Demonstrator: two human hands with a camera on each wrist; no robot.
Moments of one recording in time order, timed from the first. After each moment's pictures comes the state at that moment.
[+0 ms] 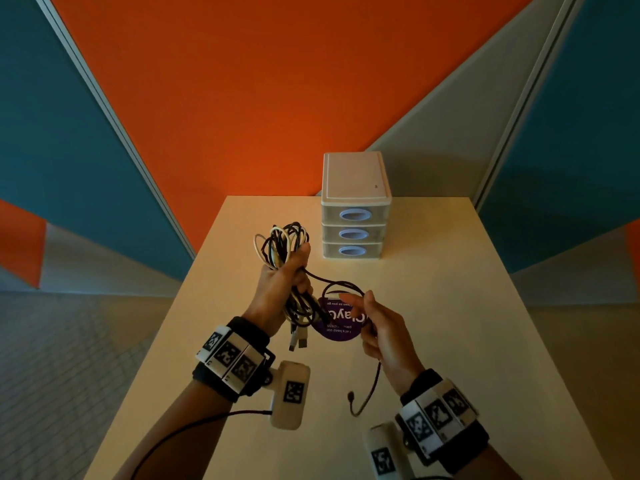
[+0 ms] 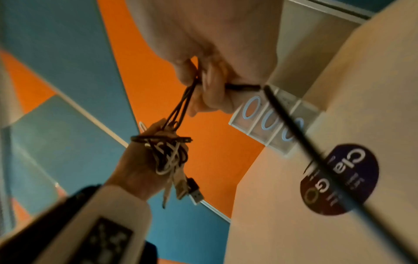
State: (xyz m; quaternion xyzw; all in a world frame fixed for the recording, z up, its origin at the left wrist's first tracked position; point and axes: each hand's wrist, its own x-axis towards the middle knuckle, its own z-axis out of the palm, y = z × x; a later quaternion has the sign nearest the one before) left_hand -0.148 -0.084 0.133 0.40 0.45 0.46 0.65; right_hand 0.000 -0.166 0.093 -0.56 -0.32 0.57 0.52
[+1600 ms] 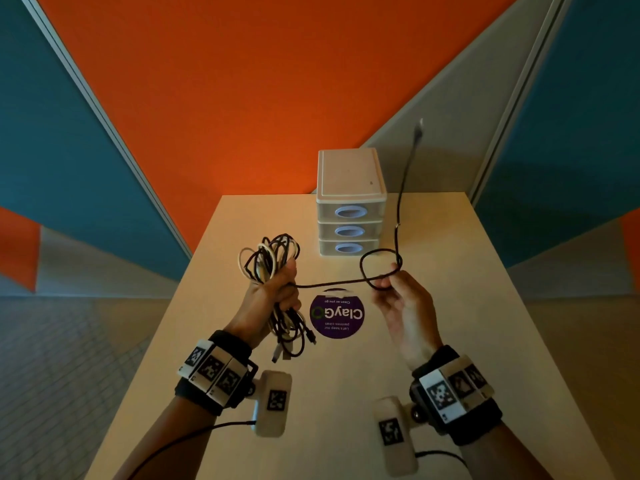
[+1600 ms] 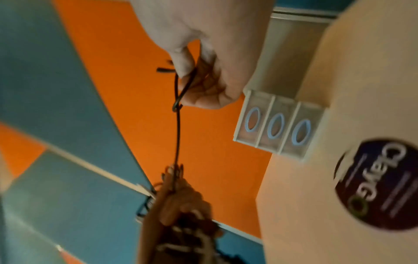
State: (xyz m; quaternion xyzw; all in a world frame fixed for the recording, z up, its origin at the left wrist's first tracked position) left_hand -0.170 -0.090 0.114 0.41 0.38 0.42 0.71; right_hand 0.025 -0.152 0.112 -0.45 -0.20 0.55 0.68
